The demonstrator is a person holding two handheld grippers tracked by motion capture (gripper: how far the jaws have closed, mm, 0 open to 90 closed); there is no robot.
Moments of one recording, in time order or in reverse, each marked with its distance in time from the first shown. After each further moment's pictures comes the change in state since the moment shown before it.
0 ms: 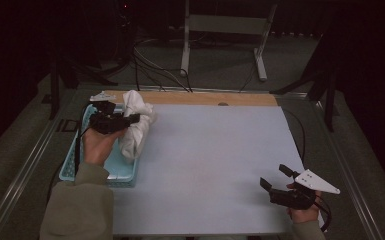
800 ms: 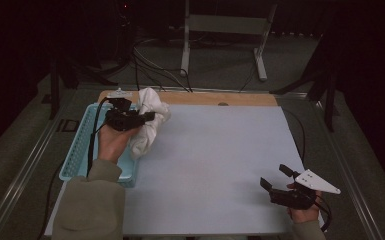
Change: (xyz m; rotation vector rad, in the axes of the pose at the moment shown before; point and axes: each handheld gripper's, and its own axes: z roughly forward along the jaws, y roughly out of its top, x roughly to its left) left arm -0.028 0.014 0.021 -0.005 -0.064 0.038; right arm -0.001 0.000 0.000 0.000 0.002 0.001
